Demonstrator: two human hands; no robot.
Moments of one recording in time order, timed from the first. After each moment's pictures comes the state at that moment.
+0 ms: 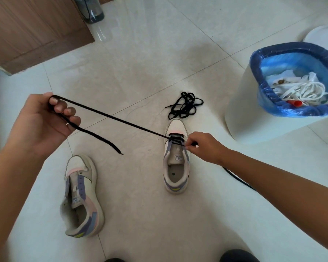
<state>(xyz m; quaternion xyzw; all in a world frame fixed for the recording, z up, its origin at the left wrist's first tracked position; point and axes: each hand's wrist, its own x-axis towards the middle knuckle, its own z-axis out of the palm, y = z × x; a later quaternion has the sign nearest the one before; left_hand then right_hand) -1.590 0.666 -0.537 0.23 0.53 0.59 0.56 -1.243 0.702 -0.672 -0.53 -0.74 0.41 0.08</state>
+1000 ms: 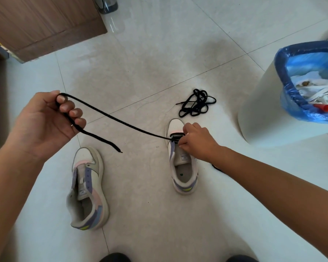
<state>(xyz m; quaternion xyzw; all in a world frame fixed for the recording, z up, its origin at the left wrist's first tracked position) -1.595 0.648 -0.532 0.21 0.55 0.57 0.57 -1.292 0.715 -0.682 -0.45 -0.87 0.20 -0.06</state>
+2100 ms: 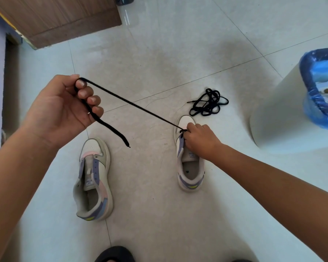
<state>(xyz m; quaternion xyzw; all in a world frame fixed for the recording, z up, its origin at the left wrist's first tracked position) -1.582 0.644 -0.516 0.20 0.54 0.58 0.58 -1.317 0.719 -0.692 -0.36 -0.93 0.00 -0.09</state>
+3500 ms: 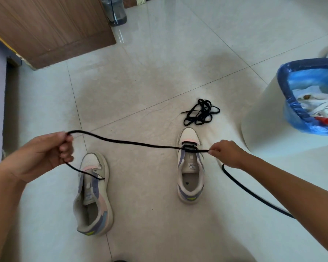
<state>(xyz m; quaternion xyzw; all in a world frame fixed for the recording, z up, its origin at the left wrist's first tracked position) -1.678 0.605 -0.578 0.23 0.51 0.44 0.70 -1.238 0.723 -0.668 -0.59 -0.71 0.37 -0.09</state>
